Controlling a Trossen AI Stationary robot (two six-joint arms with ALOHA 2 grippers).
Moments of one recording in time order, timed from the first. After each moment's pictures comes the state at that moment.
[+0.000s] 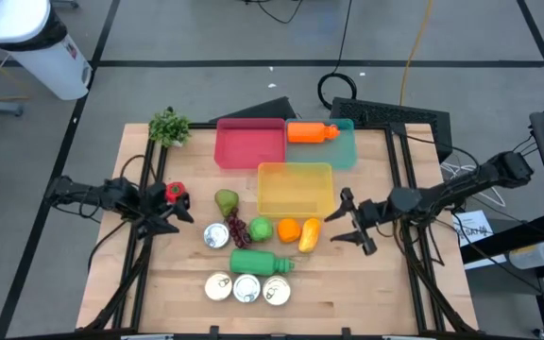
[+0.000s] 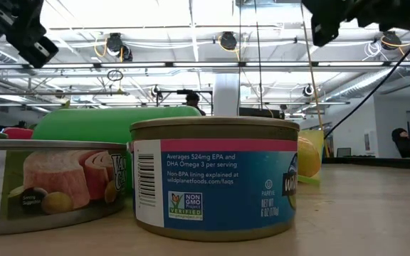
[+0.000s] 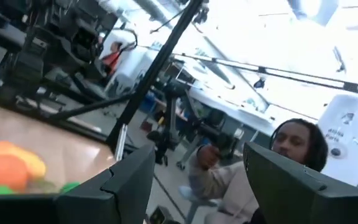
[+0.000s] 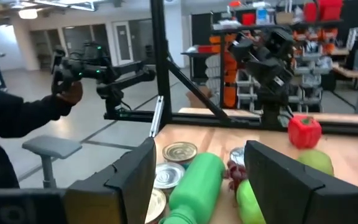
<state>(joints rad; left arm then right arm) -0.19 0.04 0.02 0.36 0.31 -0.66 0.28 0.91 0.32 0.66 -0.05 0.06</state>
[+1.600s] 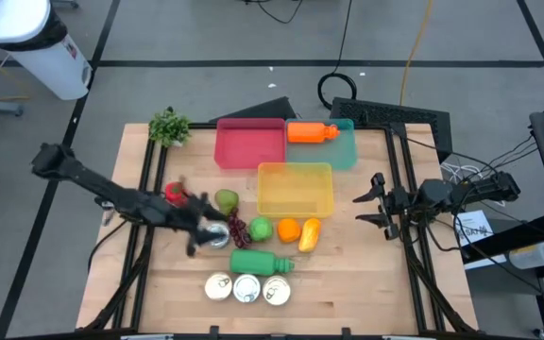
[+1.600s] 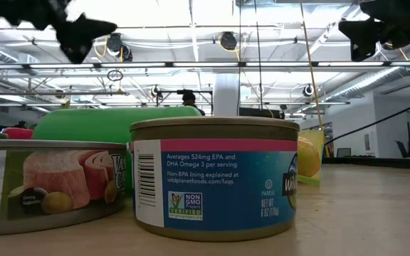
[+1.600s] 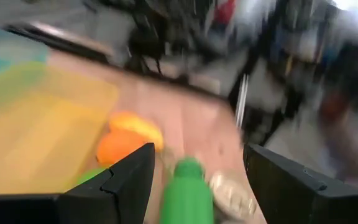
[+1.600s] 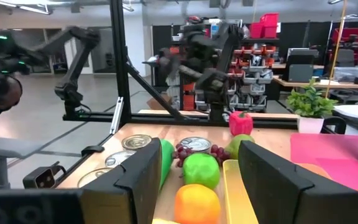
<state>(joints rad) -0.43 0.95 0.43 0.34 -0.26 -0.40 0.23 0.16 0.17 0.09 0.09 0.02</state>
